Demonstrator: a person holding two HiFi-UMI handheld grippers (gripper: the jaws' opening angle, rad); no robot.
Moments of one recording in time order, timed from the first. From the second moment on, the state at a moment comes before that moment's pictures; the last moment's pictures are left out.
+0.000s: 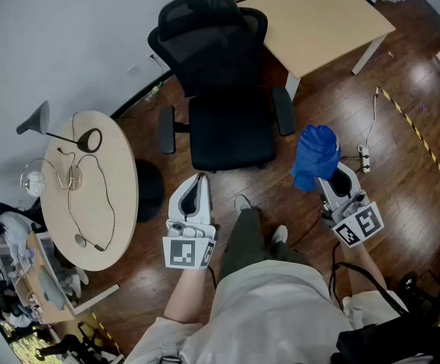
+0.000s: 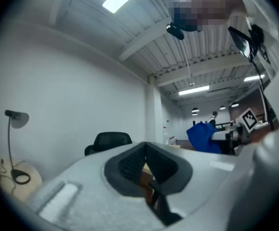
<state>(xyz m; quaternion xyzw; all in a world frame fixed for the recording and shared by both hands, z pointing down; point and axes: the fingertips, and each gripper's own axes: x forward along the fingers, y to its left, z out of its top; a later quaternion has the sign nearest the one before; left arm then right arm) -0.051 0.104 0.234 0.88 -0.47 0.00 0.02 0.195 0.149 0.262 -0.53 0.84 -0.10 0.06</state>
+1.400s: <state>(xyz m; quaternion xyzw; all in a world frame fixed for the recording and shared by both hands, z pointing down) 0.045 -0.079 0.529 0.87 -0.47 0.07 0.11 0.271 -0.019 0.598 -0.54 0.80 -0.17 -0.21</state>
